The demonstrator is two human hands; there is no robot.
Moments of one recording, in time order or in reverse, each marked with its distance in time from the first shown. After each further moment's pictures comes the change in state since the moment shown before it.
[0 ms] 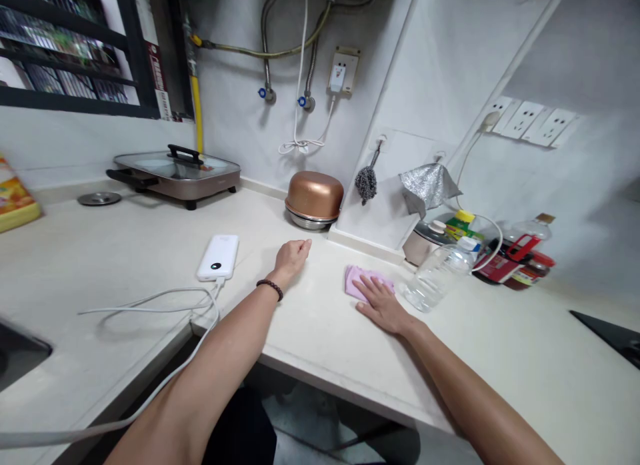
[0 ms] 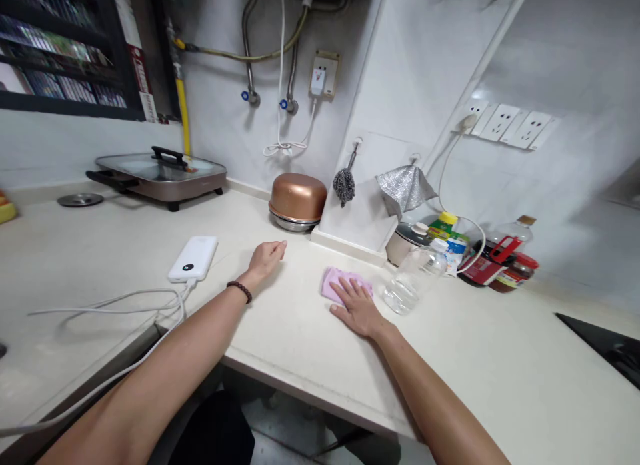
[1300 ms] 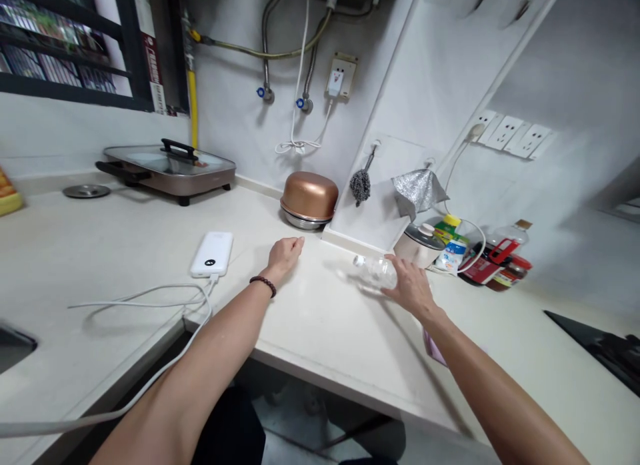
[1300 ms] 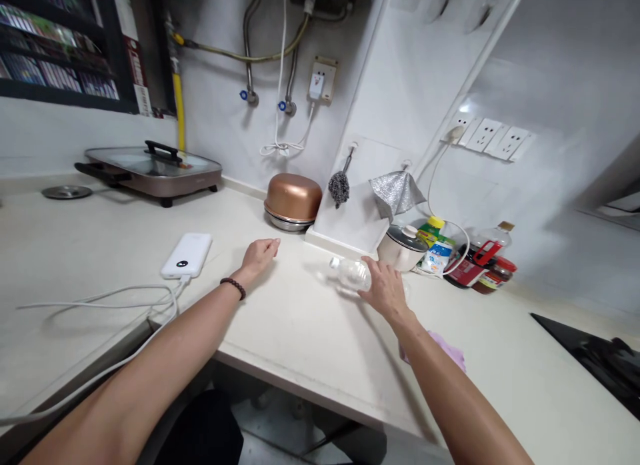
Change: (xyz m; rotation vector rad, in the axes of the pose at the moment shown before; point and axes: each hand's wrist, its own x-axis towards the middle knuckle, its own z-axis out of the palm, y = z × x) left_hand -0.001 0.001 -0.003 -0.001 0.038 -0.002; right_hand -0.016 0.039 -0.065 -0.265 0.445 0.194
